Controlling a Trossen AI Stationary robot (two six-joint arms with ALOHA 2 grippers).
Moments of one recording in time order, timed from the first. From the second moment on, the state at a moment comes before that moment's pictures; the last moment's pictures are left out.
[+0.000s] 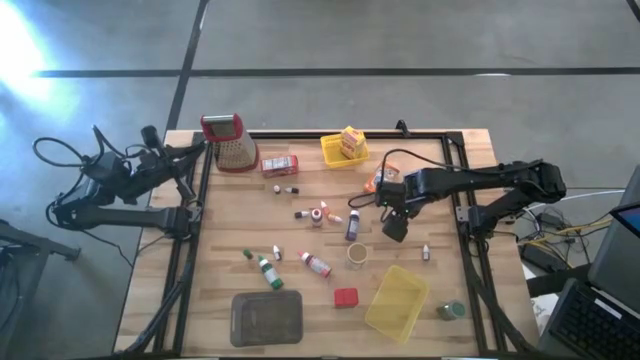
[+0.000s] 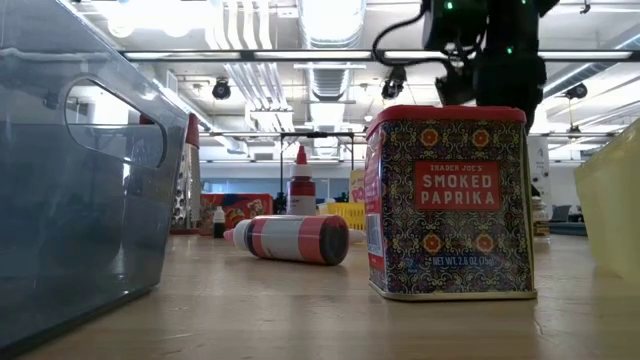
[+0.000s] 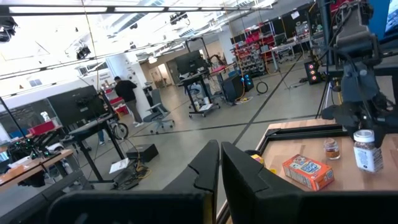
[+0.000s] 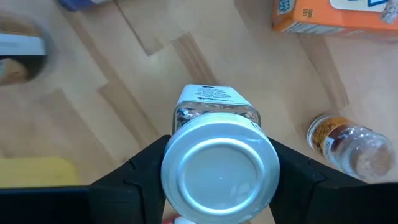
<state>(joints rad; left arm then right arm) 0.01 0.31 0.78 -0.40 -0.54 0.42 -0.06 1.42 1.02 -1.06 0.02 0.49</state>
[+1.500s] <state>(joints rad) 0.01 0.31 0.78 -0.40 -0.54 0.42 0.56 1.41 1.27 -1.12 0.06 1.03</state>
